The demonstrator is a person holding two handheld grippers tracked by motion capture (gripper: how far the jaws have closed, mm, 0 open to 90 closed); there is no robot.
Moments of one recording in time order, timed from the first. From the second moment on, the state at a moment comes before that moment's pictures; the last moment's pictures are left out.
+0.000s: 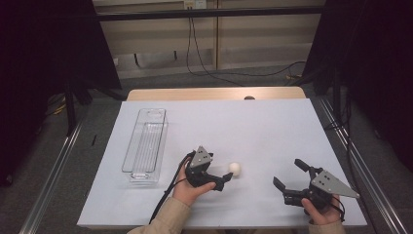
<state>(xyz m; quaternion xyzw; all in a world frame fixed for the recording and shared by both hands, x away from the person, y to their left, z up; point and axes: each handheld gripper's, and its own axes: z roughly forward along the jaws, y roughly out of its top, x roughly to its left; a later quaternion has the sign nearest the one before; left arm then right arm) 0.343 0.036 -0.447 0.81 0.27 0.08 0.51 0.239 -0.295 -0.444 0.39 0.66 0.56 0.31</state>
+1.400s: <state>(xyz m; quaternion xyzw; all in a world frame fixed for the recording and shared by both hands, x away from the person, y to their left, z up) 0.349 0.022 -0.451 0.83 0.27 0.08 0.49 0.239 -0.295 -0.444 0.39 0.66 0.56 0.31</state>
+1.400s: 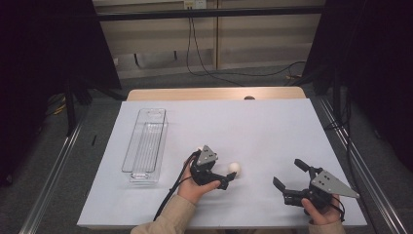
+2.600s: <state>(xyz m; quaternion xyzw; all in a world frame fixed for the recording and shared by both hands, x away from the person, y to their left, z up) 0.351 0.006 -0.454 0.84 0.27 0.08 0.46 0.239 -0.295 -0.444 0.39 0.66 0.56 0.31</state>
